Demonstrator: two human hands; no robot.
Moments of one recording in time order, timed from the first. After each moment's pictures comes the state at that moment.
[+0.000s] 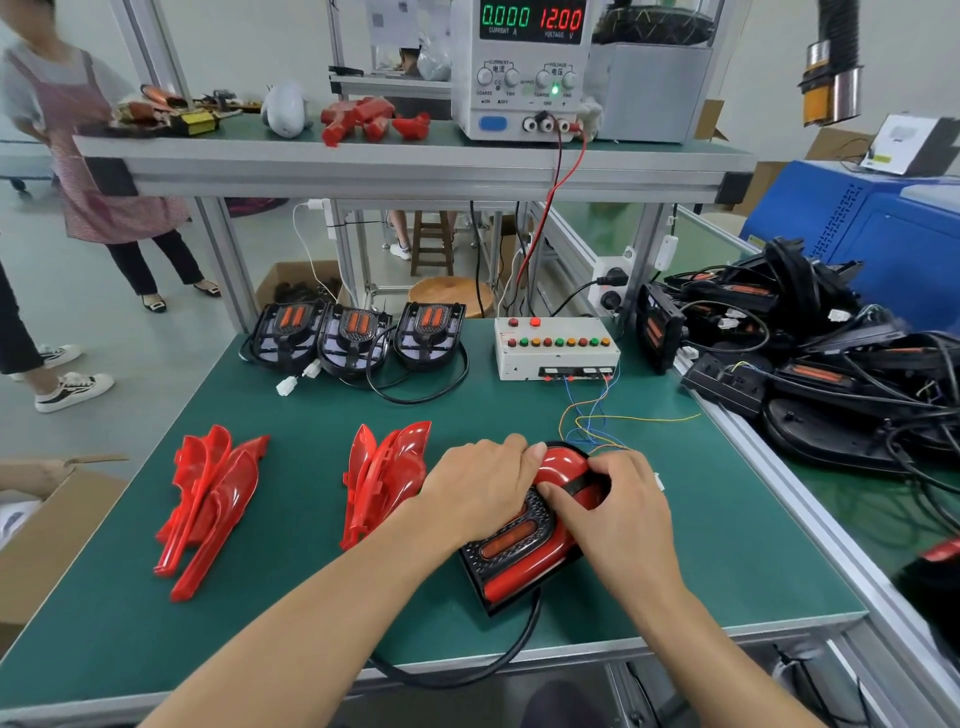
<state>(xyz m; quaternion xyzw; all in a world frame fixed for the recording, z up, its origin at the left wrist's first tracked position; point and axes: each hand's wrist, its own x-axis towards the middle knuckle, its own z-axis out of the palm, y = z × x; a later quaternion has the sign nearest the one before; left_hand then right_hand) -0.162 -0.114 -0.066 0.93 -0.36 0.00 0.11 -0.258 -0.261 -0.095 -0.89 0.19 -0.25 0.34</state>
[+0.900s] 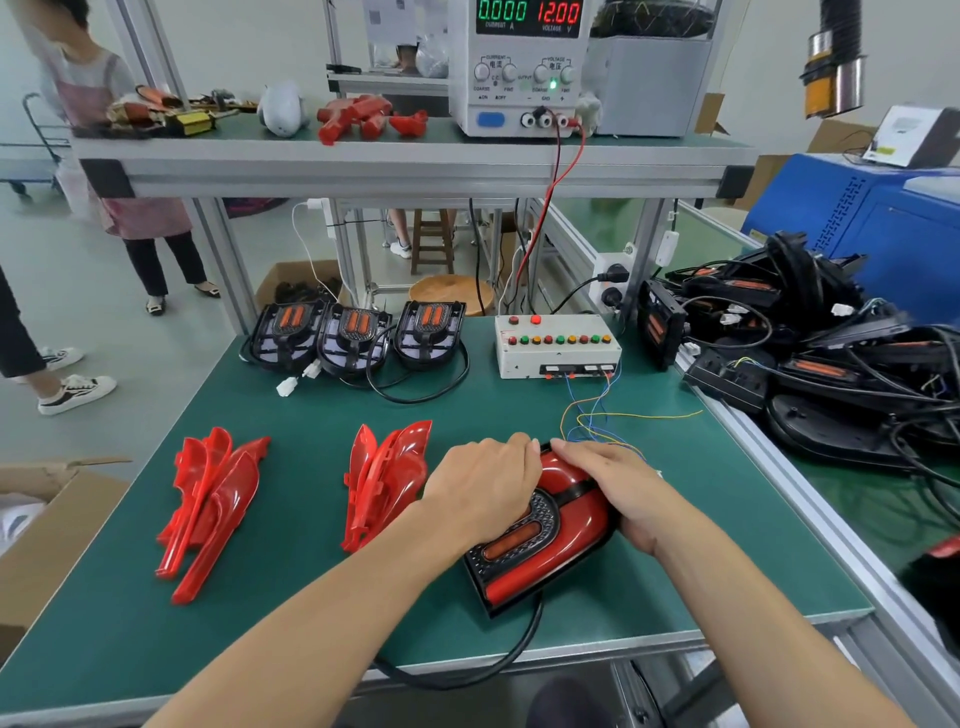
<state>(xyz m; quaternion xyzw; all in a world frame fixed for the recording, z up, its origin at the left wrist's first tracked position) -0.162 -0.117 -0.071 0.92 -0.38 0.08 0.07 -0.219 -0.291 -0.077 -0.70 0.19 0.04 0.69</state>
